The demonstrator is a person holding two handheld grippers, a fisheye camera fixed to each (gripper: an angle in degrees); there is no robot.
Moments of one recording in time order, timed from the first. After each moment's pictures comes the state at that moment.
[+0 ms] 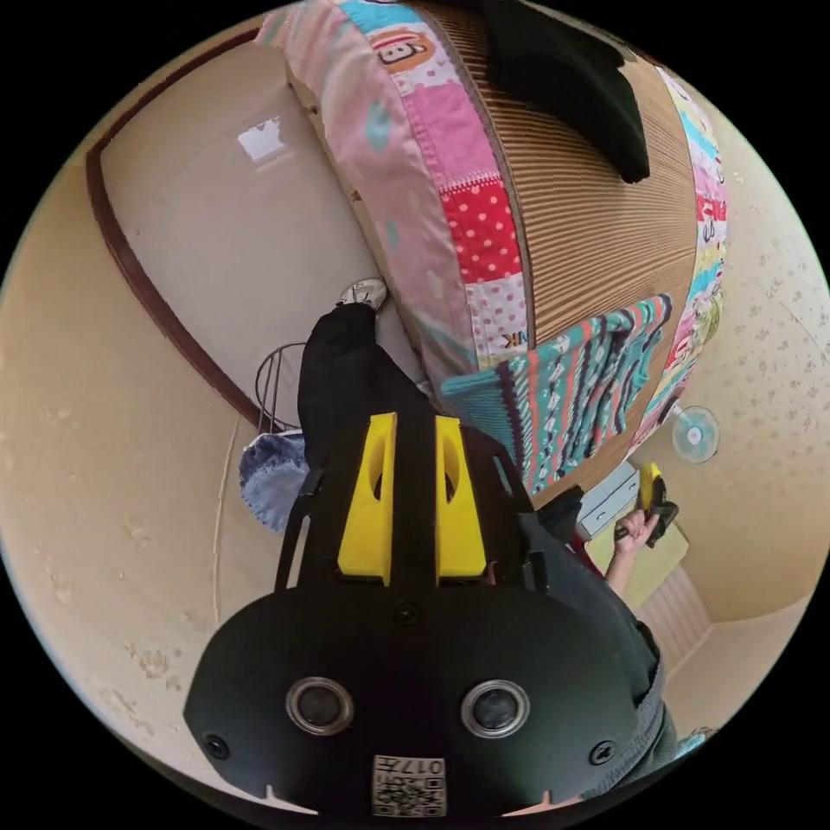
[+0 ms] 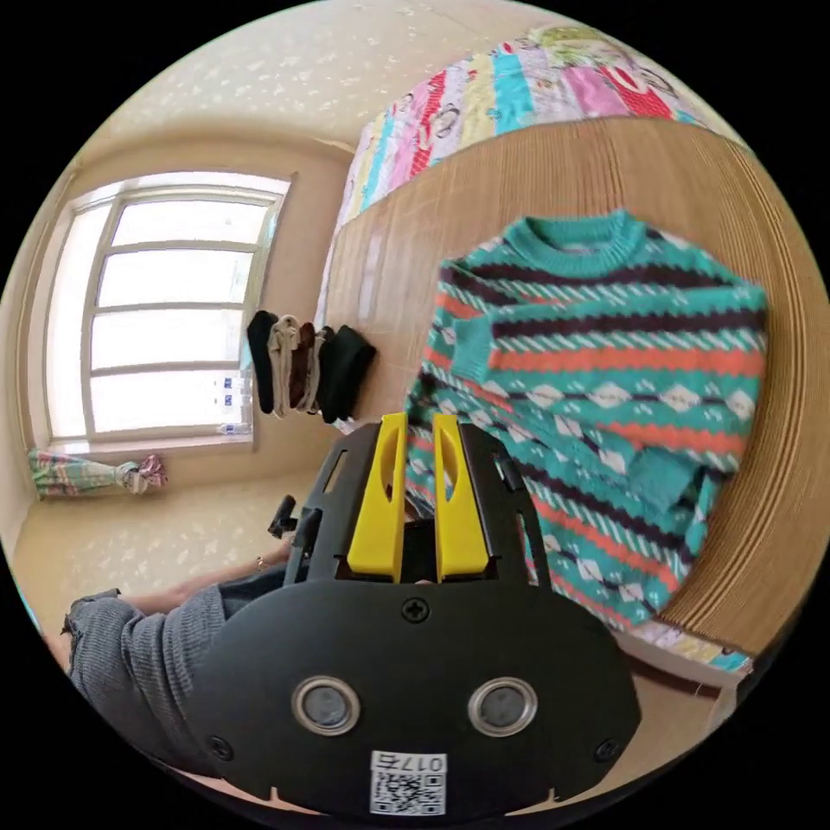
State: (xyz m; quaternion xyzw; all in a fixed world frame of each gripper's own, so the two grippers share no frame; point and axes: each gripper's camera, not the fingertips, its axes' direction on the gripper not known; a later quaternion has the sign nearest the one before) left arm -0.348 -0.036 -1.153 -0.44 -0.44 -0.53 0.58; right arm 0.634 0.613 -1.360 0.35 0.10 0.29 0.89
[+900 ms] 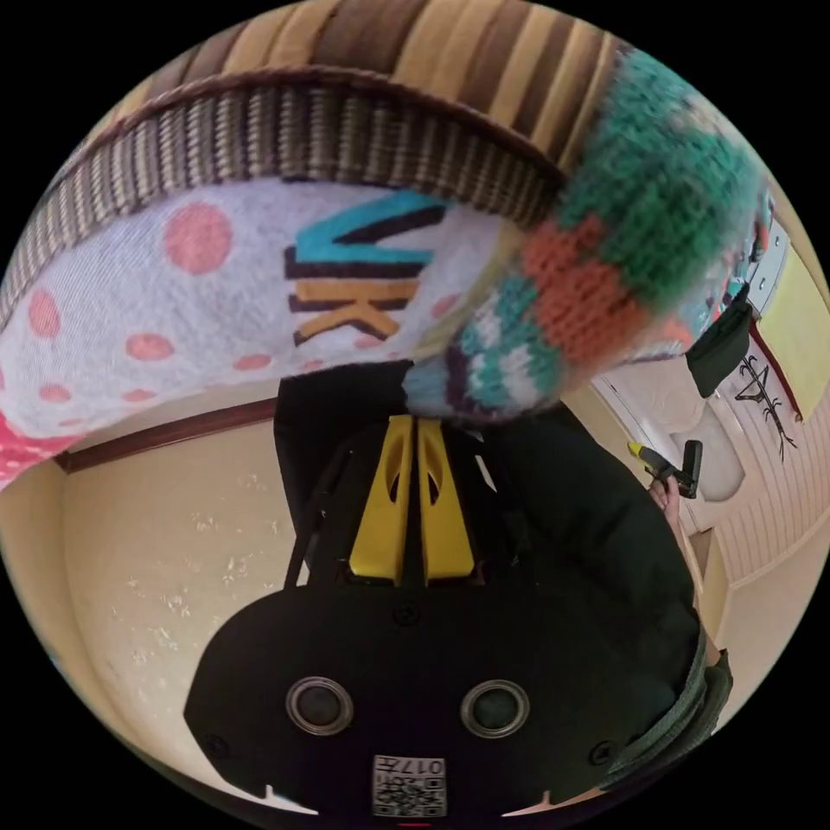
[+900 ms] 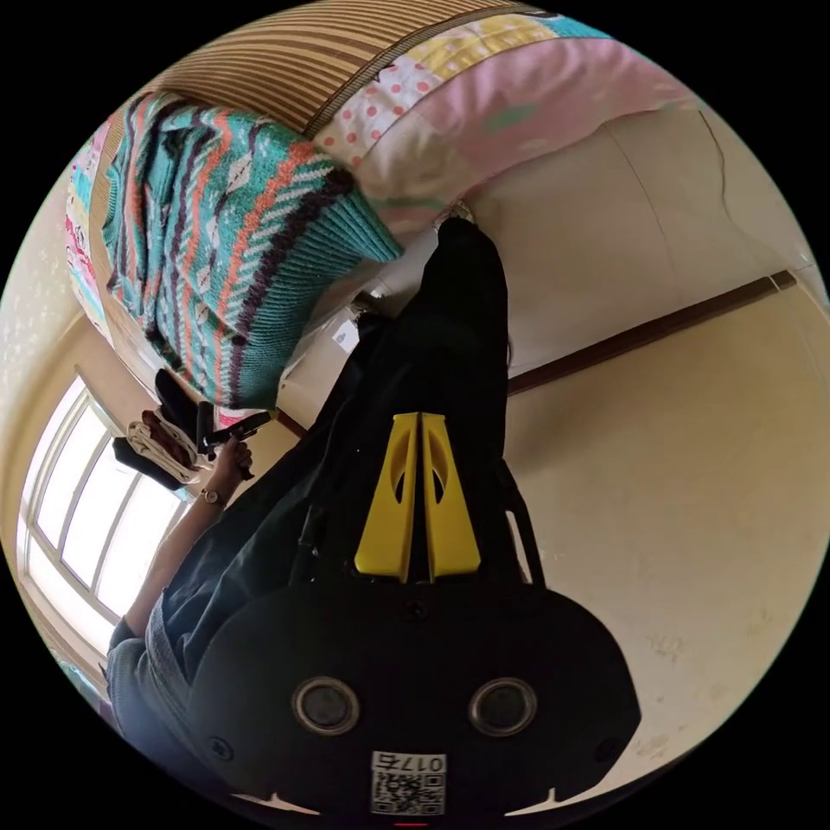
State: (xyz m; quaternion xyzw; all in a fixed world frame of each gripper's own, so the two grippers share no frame) left arm -0.460 0.010 -1.018 -0.81 -0.29 -0.34 0.38; right arm 0.644 0.770 -1.152 0.30 -0.07 0.64 0.71
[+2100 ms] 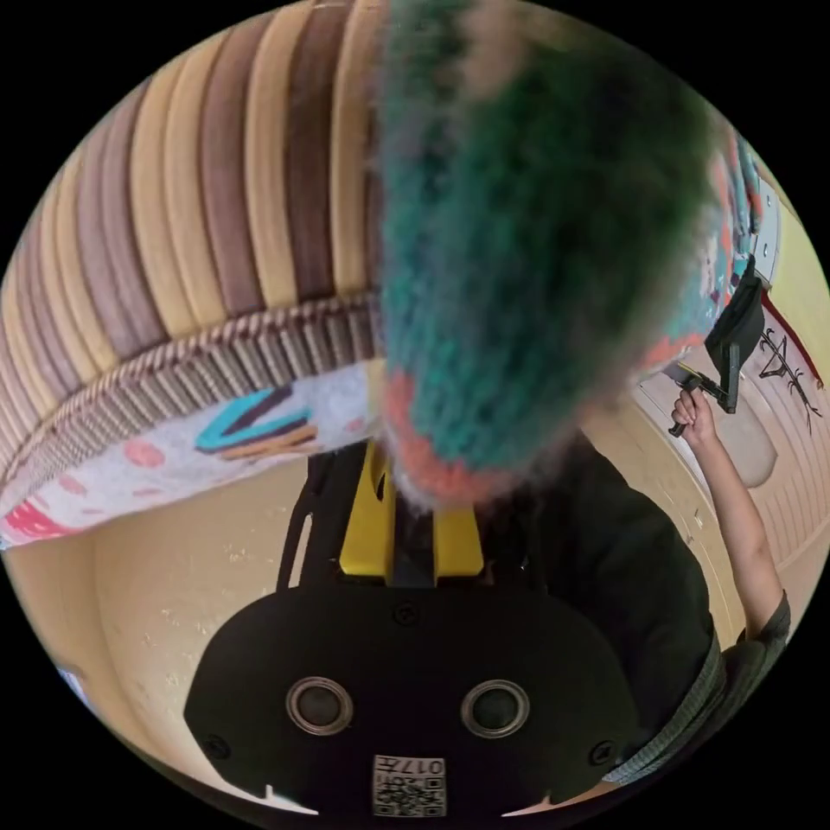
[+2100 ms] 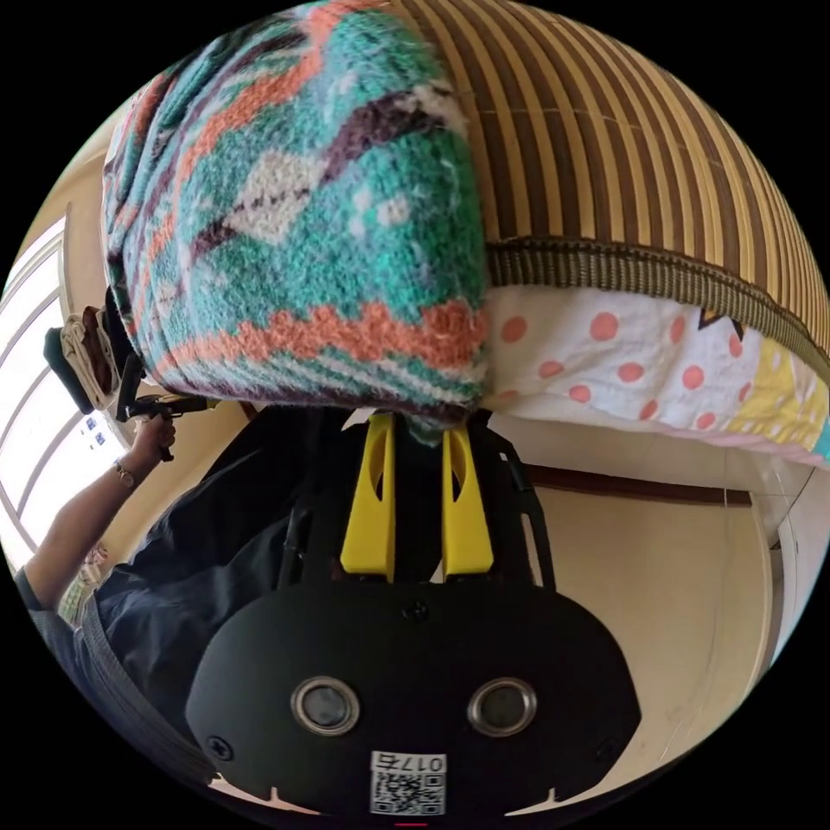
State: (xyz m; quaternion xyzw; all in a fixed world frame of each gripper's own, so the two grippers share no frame) left arm -0.420 -0.104 -0.990 -0.82 -0.28 -0.28 0.41; right arm 0.805 0.700 -1.191 0.19 0.10 0.51 0.83
